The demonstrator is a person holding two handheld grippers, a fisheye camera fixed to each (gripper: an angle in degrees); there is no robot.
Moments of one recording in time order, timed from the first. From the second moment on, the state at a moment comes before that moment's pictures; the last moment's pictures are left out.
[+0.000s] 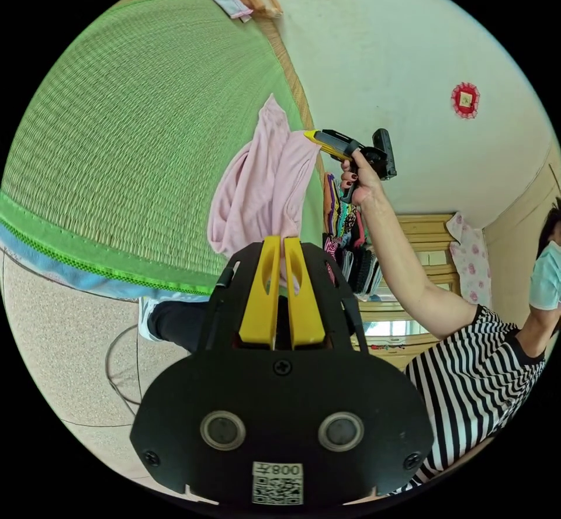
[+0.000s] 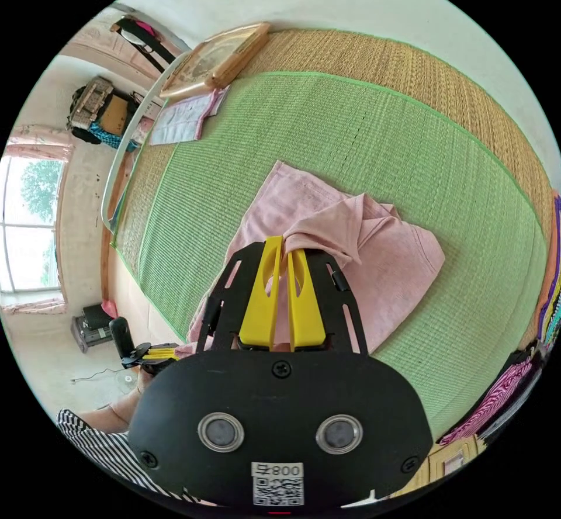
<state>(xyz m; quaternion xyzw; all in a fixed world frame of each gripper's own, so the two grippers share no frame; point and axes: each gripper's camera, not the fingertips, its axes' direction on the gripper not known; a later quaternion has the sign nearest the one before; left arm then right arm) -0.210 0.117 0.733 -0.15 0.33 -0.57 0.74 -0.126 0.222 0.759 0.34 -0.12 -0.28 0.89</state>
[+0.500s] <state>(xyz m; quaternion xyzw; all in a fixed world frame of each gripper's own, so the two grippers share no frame) -0.275 0.163 0.724 -0.14 0.31 -0.61 0.72 -0.273 0.160 0.779 0.31 -0.01 -0.32 0.89</state>
